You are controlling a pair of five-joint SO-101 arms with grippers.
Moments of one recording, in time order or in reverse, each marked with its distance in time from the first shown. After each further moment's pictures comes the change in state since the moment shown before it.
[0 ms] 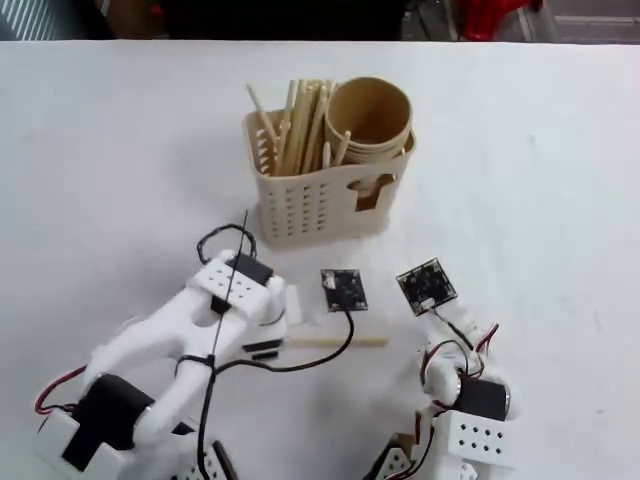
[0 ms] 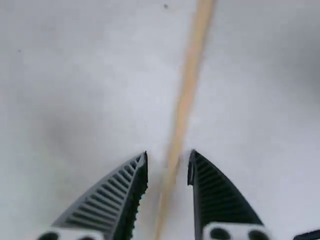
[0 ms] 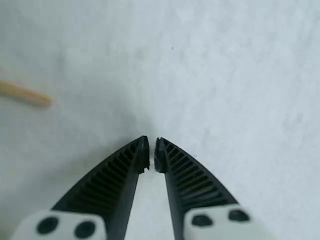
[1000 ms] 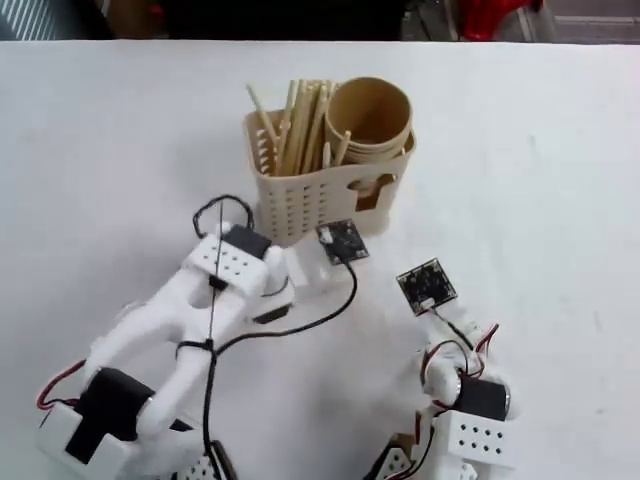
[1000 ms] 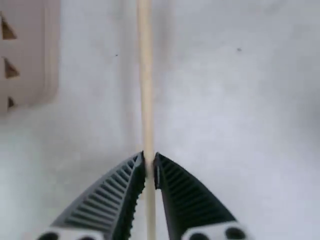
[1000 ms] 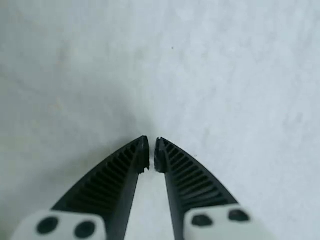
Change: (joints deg) left arm -2.6 1.3 -12.7 7.9 9.4; right arm 0.0 0.0 0.0 0.0 0.0
